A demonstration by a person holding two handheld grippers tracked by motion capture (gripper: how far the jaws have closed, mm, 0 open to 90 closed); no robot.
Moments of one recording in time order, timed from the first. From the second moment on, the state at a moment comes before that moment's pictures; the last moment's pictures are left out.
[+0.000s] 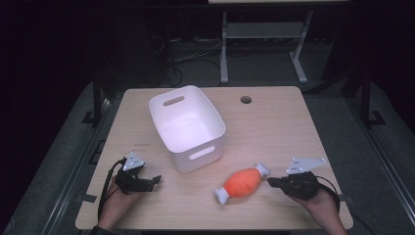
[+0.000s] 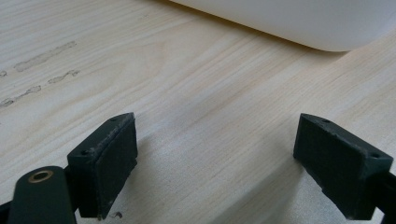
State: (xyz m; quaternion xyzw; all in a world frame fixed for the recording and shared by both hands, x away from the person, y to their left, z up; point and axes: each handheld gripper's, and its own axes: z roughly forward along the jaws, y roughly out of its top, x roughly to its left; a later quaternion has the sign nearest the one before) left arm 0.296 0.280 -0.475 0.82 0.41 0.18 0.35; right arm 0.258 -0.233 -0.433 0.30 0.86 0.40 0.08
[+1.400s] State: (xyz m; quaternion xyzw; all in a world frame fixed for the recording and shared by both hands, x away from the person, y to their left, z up) left arm 0.296 0.280 -0.475 0.82 0.41 0.18 0.35; right arm 0.262 -0.138 -0.438 0.17 0.91 0.38 0.00
